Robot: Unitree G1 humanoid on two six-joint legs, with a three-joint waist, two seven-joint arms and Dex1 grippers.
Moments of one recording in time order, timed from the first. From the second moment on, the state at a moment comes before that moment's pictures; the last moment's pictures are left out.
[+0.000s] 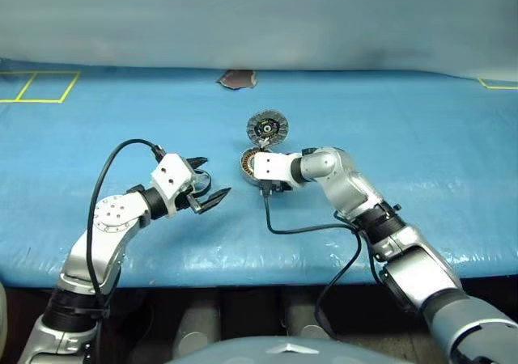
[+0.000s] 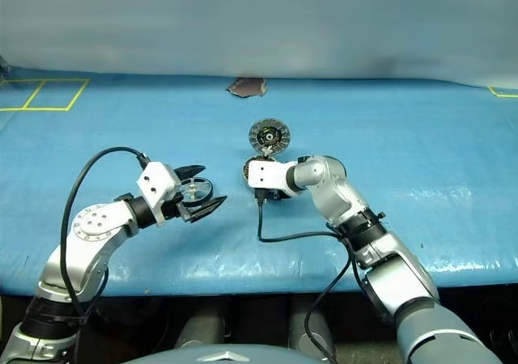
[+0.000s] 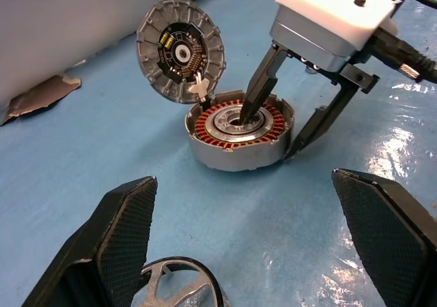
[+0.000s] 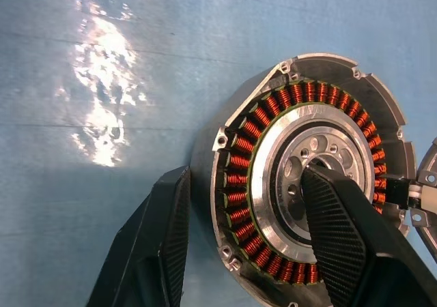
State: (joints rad) left arm -0.13 0.57 -0.05 -0.36 -0.25 0.39 -0.71; right arm -0.67 -0.38 0.49 0.19 -0.38 0.30 0.99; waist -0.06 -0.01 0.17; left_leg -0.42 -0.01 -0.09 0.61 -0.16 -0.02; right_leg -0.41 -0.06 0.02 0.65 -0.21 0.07
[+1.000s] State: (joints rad) left arm -0.14 0.55 -0.06 -0.32 -0.25 0.39 -0.72; right arm -0.47 -0.35 0.55 -0.15 -0.42 0.55 0.94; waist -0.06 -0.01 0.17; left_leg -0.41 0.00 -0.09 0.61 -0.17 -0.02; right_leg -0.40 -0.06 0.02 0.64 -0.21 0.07
